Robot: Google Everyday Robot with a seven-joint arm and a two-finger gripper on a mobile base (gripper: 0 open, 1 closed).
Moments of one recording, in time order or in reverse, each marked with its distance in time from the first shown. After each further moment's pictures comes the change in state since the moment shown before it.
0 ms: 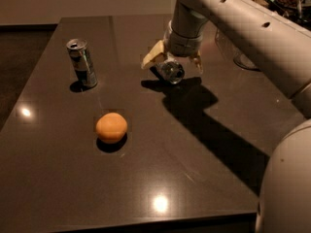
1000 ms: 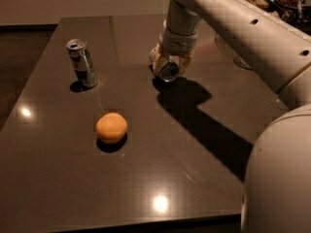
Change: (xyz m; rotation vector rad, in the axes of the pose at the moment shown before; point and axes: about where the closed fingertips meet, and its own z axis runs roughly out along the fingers) arm 0.002 -0.010 0.003 -0.010 -0.045 -0.055
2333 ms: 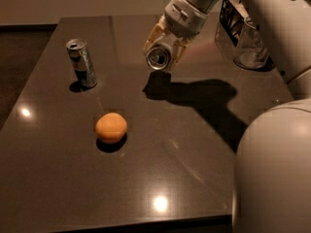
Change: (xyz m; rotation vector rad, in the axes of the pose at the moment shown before) arm -0.030 -0.047 -0.076 0.338 -0.293 0.627
